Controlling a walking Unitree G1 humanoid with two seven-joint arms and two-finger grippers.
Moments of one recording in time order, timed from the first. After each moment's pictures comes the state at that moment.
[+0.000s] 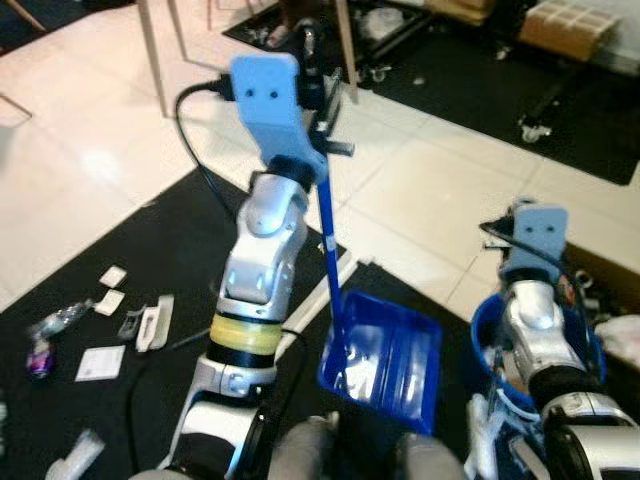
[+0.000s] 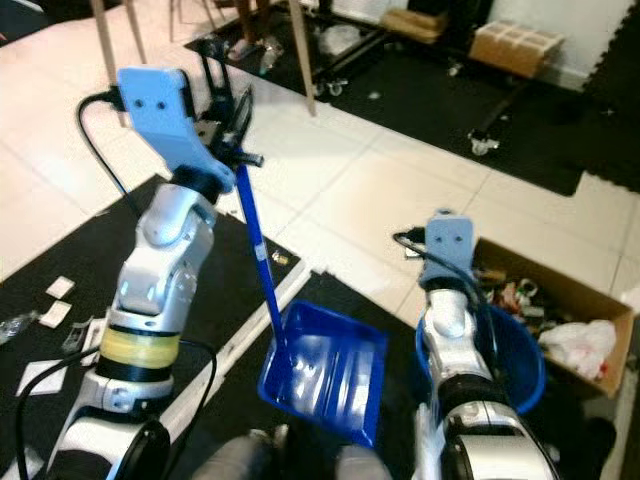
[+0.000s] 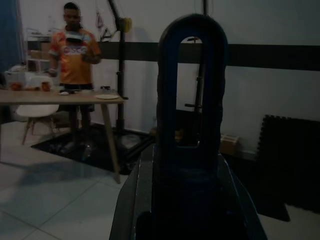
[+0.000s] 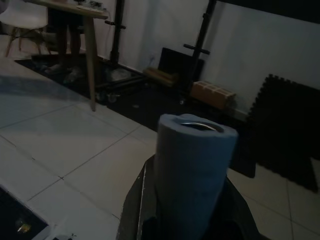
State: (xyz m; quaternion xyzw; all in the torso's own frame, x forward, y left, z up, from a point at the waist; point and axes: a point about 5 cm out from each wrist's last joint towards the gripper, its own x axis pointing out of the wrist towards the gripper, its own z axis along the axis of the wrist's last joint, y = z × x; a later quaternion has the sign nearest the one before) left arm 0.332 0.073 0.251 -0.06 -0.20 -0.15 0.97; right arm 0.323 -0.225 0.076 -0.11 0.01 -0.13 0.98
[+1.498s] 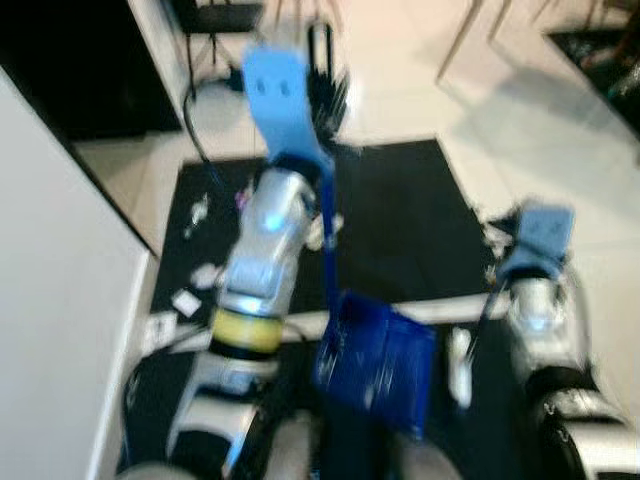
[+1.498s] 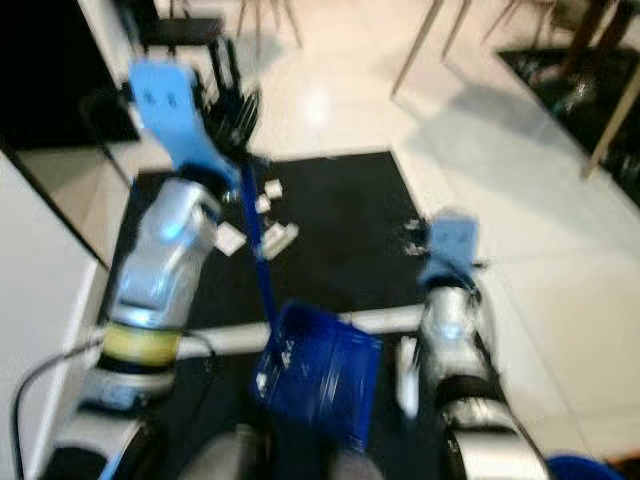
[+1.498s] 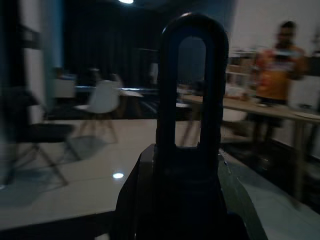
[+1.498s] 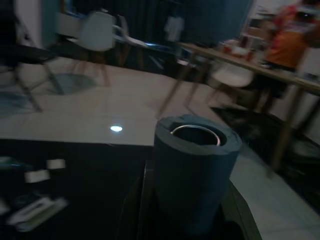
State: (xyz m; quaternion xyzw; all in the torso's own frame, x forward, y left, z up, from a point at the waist) left arm 0.336 0.081 0.253 -0.06 -0.19 -0.13 0.97; right arm 0.328 -0.215 0.082 -0.11 0.00 -0.12 0.99
